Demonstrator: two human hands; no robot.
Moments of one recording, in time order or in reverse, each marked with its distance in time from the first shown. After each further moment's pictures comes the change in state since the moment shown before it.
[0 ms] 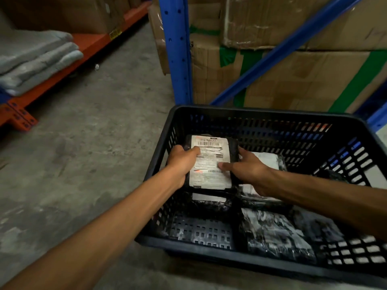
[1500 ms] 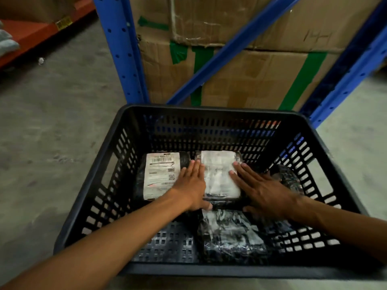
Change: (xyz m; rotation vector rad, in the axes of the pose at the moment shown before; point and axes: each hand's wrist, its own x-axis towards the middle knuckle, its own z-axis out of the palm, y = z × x) left_hand 0.002 -0.050 0.113 1.577 -0.477 0.549; right_hand -0.015 0.106 -0.149 -1.668 -0.188 -0.471
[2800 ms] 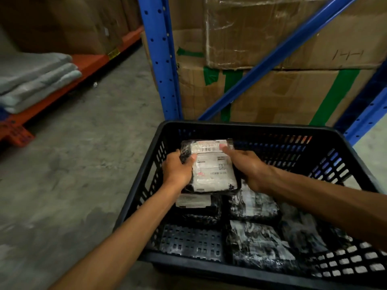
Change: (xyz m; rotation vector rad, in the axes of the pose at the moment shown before) left_hand -0.051 -0.072 -0.044 -1.239 0.790 -0.442; right_hand 0.095 -0.065 -0.119 1.891 0.182 0.540
